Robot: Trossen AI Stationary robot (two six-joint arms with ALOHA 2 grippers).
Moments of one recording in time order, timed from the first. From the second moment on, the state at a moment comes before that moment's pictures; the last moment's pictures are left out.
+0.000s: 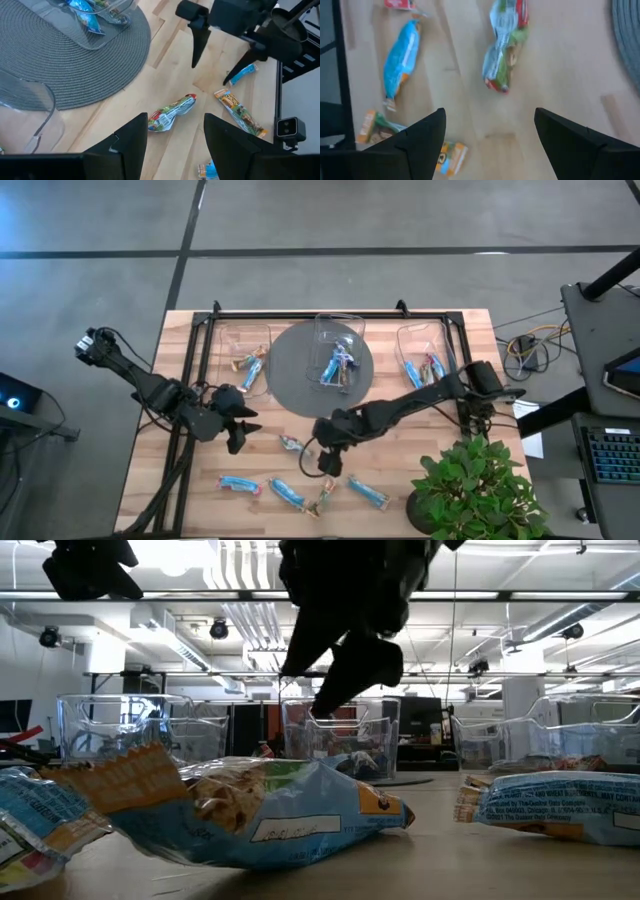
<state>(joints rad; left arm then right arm) -0.57 0.94 0.86 -0.71 -0.50 -0.94 0.27 1.97 1.44 -0.46 -0.02 0.63</state>
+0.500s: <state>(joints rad) -0.56 0.94 0.86 -0.72 -0.51 -0.93 0.27 2.12 1.51 -0.40 -0.01 0.39</state>
